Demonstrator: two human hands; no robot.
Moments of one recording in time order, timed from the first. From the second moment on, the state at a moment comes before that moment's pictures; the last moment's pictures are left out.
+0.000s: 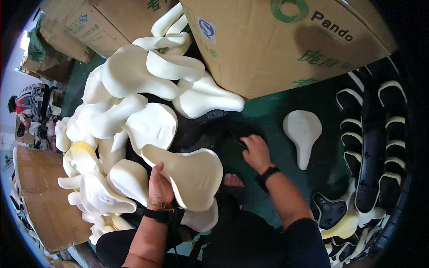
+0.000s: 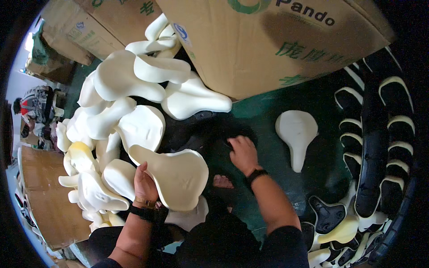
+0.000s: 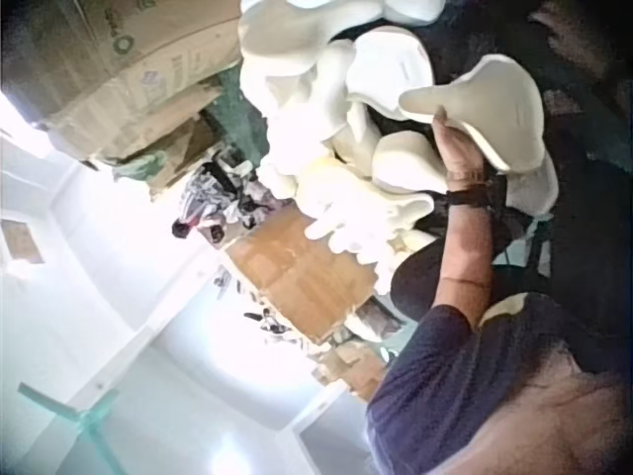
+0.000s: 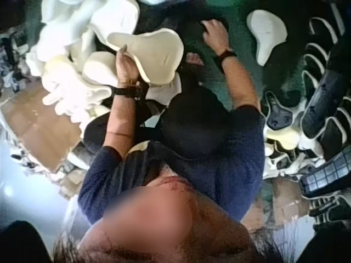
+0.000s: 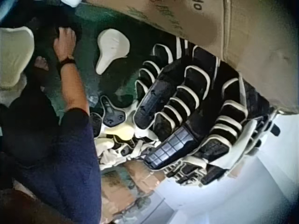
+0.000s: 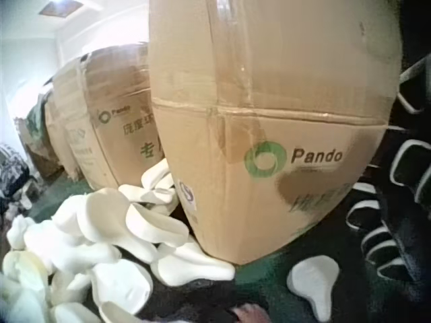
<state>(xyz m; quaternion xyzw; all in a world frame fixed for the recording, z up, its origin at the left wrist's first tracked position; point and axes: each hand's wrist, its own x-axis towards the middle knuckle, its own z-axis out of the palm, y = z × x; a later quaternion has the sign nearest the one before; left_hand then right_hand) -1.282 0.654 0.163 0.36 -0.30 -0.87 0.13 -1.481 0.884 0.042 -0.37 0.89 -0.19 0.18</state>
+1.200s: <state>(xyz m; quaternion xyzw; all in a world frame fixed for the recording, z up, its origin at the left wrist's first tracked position) -1.345 0.667 0.166 0.29 -0.34 -0.88 0.18 -1.411 0.850 0.188 -0.57 0.72 -0.39 0.01</state>
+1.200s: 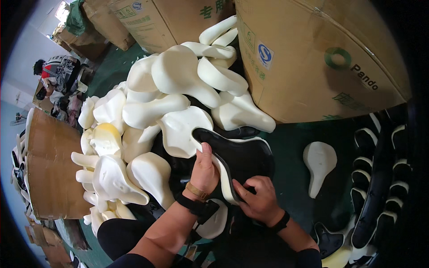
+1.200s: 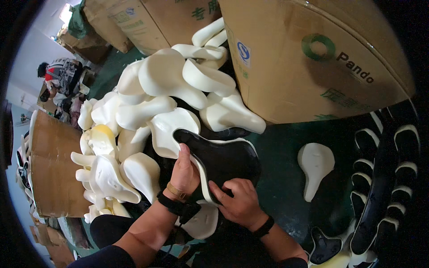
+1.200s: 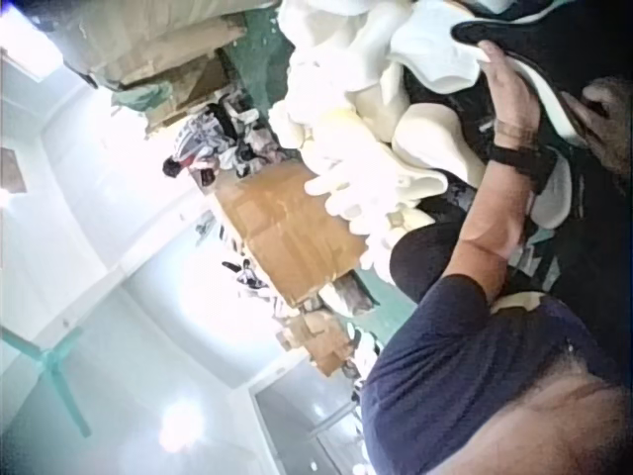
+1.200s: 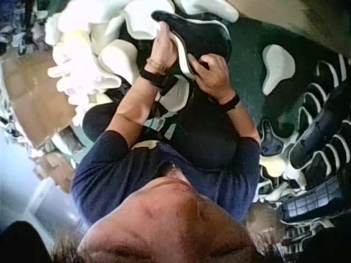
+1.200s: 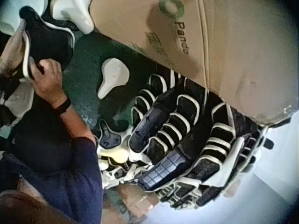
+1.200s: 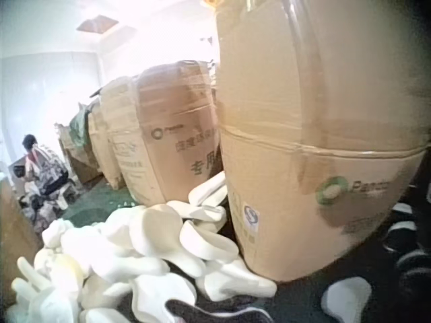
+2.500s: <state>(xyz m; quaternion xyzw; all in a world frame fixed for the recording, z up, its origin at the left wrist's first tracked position) -1.341 0.696 0.161 0.30 -0.48 -0.82 0.02 -1.446 0.902 0.124 -0.05 0.57 -0.73 0.38</state>
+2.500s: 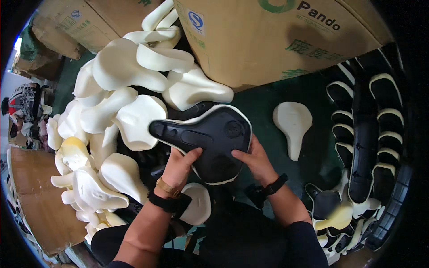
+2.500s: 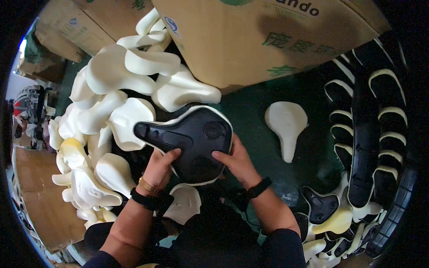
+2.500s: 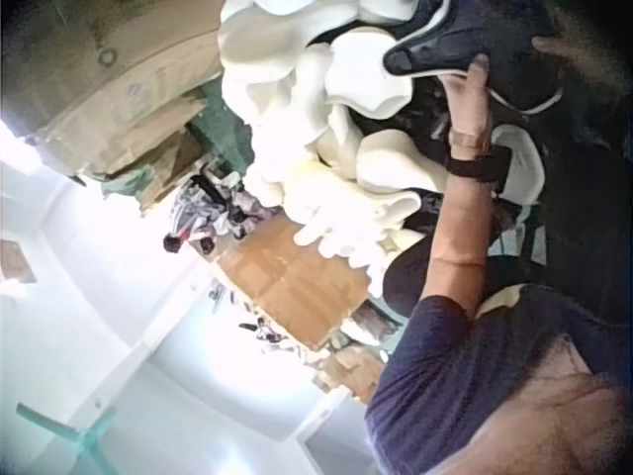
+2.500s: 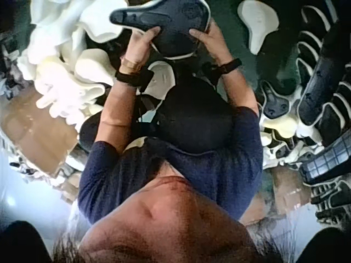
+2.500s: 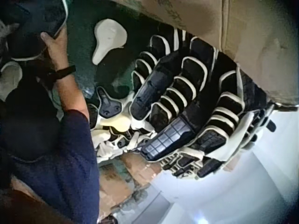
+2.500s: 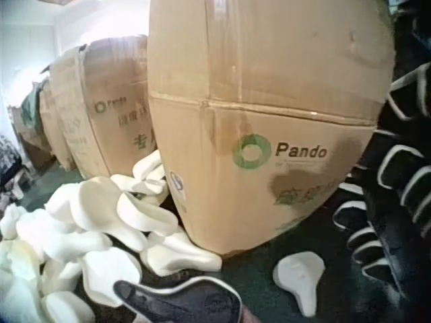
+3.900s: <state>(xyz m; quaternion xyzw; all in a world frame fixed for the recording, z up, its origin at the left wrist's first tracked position) -1.295 0.644 0.159 0.35 -0.53 -0.77 -0.07 -1.428 0.831 0.083 -0.39 0.72 -0.36 0.45</state>
